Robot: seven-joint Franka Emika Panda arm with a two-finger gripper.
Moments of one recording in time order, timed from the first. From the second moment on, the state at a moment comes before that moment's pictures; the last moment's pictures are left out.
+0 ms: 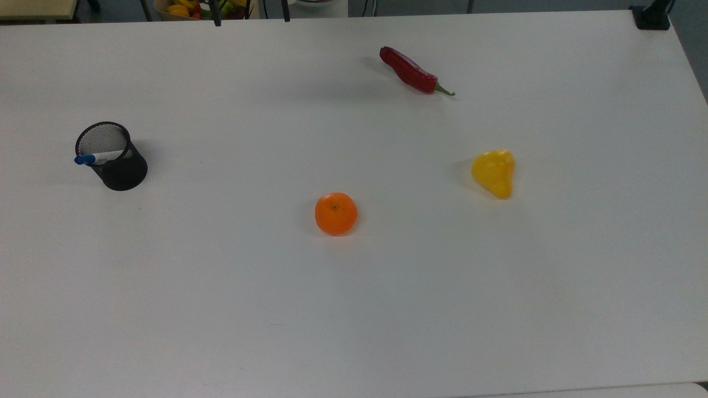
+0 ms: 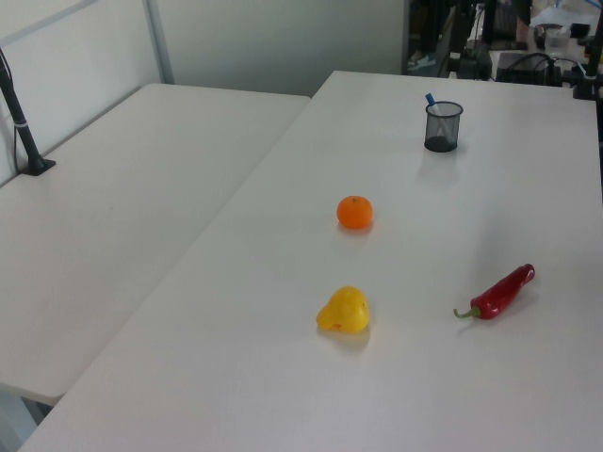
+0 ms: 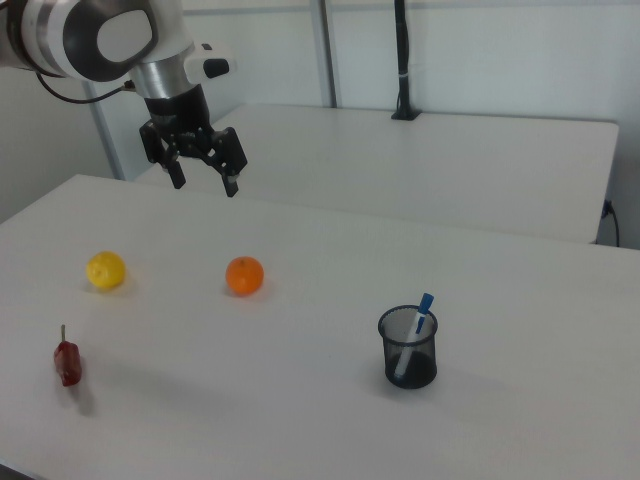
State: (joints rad) arm 0.01 -0.02 -0.03 -1.65 0.03 1.76 -0.17
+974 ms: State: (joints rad) arm -0.11 0.10 -0.17 -1.68 0.03 2.23 -0.17
